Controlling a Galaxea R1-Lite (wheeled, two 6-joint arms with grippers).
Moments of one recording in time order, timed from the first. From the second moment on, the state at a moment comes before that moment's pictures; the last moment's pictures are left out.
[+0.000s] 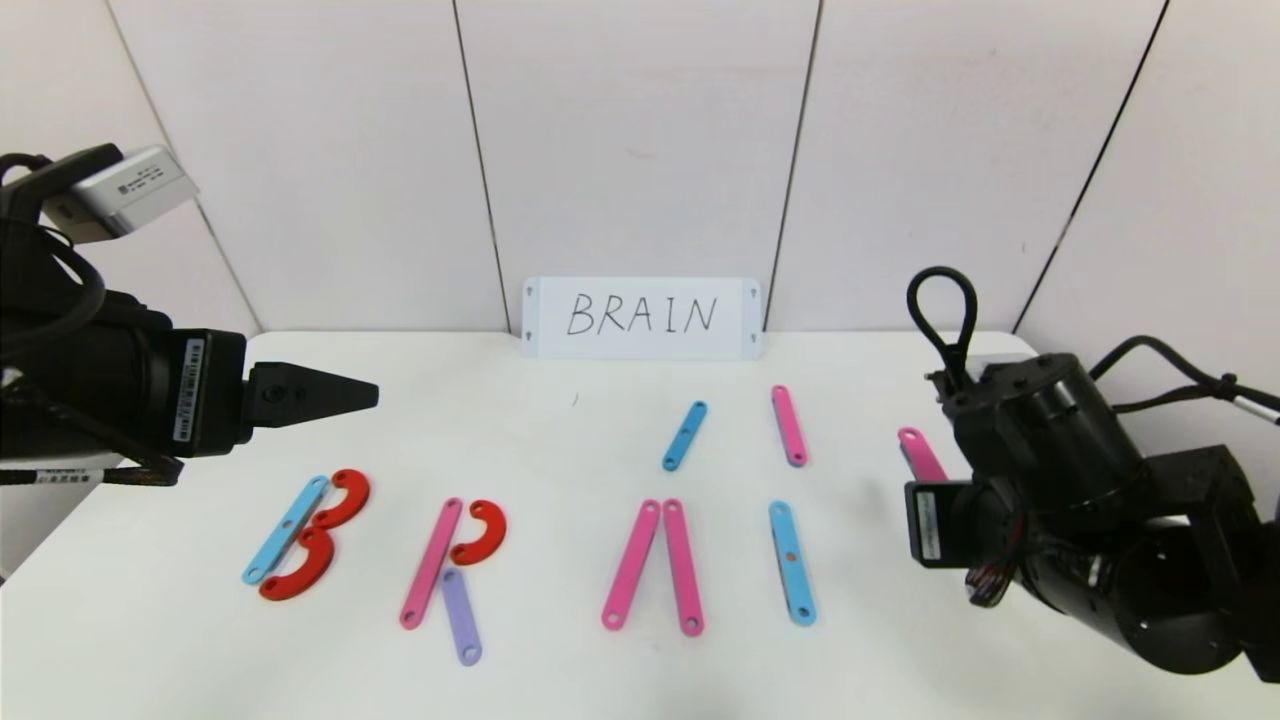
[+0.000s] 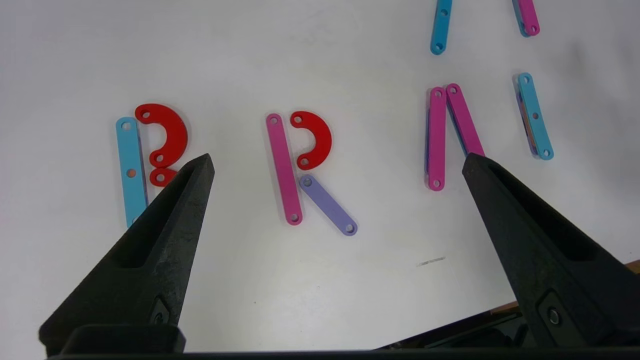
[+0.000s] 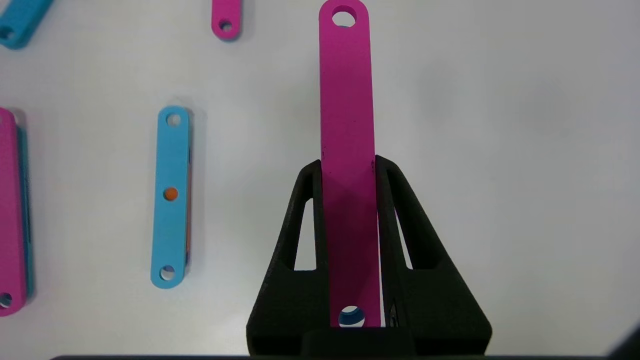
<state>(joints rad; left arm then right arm) -0.37 1.26 -1.21 0.51 0.00 -0.20 0.66 1.58 -0.79 0.05 -0.61 0.46</state>
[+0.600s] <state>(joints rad) -0.37 1.27 -1.21 0.51 0.00 -0.20 0.70 1.71 -0.69 -0.11 -0.61 0.52</state>
